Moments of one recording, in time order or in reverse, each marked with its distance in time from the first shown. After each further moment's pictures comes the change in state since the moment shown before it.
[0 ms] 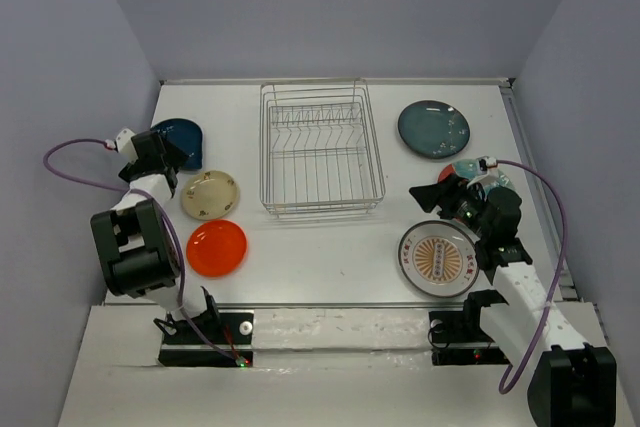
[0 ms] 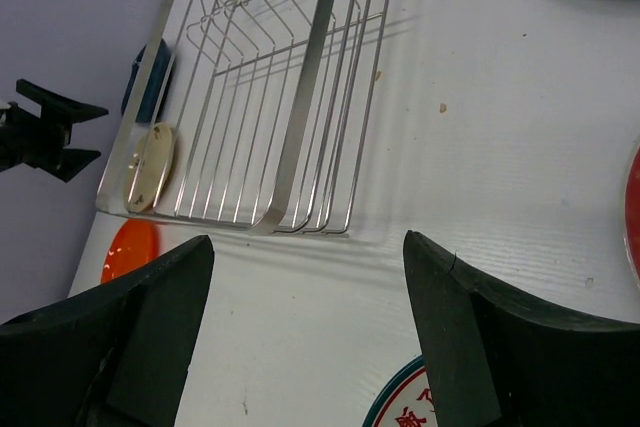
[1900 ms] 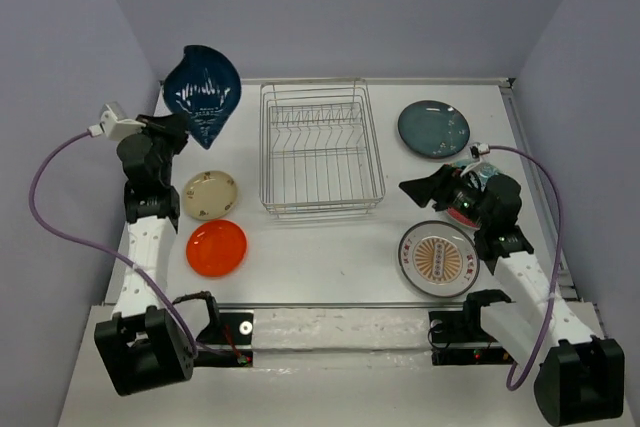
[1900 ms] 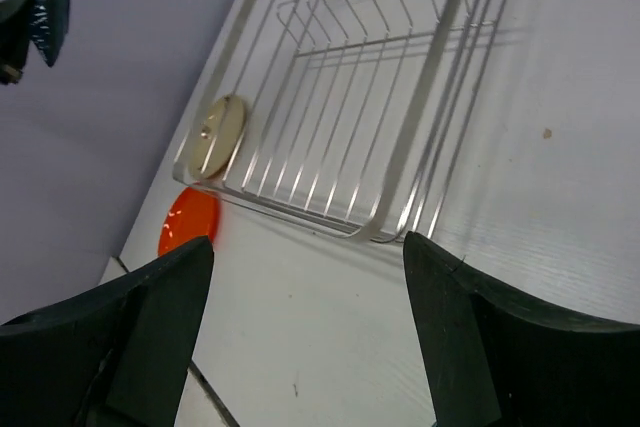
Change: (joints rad) left arm -0.056 -0.443 -0.027 0.225 0.317 -0.272; right arm 0.050 0.072 0.074 0.023 -0.112 0.011
